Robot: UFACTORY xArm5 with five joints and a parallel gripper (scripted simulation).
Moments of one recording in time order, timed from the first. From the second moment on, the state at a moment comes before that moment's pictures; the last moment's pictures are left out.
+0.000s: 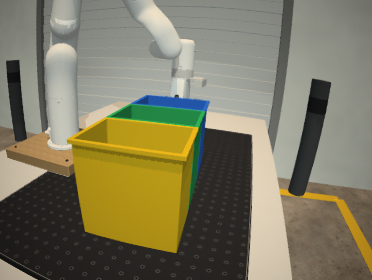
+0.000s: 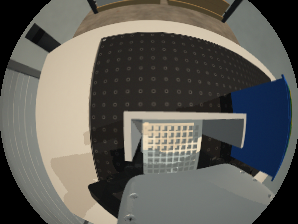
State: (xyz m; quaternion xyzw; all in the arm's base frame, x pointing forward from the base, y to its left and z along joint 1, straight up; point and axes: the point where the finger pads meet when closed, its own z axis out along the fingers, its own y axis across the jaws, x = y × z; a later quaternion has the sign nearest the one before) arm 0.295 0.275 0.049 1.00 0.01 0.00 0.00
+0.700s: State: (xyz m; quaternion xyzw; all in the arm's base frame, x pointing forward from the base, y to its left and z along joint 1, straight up) arm 0.295 0.276 0.065 1.00 0.01 0.00 0.00
